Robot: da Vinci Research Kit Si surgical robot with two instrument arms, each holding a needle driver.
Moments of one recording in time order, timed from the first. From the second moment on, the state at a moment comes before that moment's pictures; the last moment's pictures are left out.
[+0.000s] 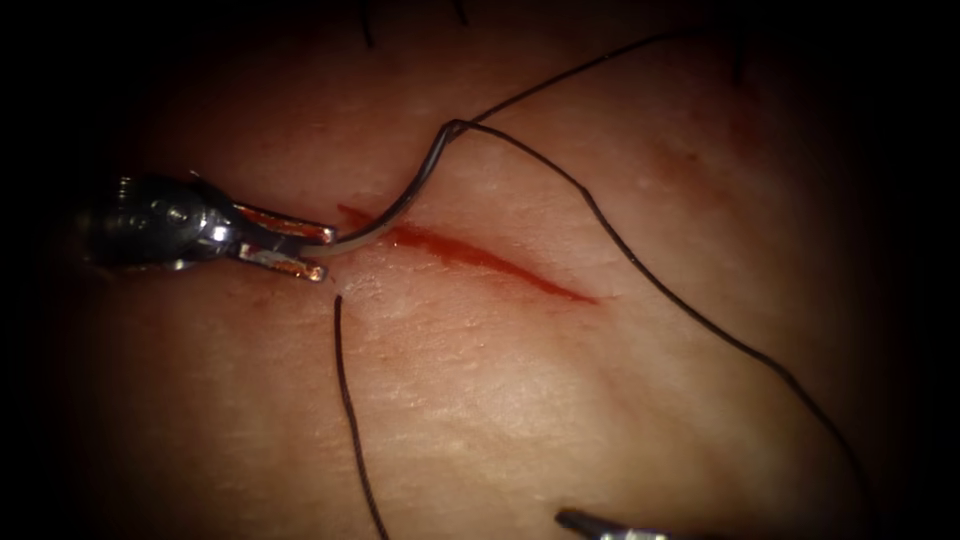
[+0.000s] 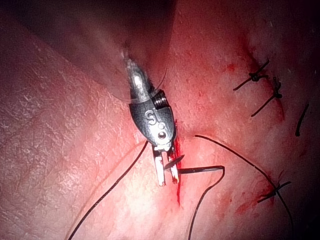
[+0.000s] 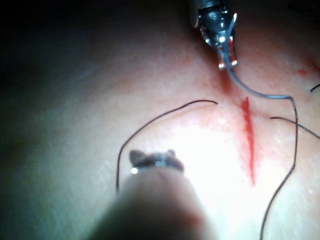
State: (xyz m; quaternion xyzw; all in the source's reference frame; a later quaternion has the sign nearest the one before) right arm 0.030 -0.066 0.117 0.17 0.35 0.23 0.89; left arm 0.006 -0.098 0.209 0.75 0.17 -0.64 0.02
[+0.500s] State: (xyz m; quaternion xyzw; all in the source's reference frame) right arm 0.039 -0.057 0.126 0.15 0.42 0.46 0.77; left arm 0.006 -0.096 0.209 0.75 0.16 -0.64 0.01
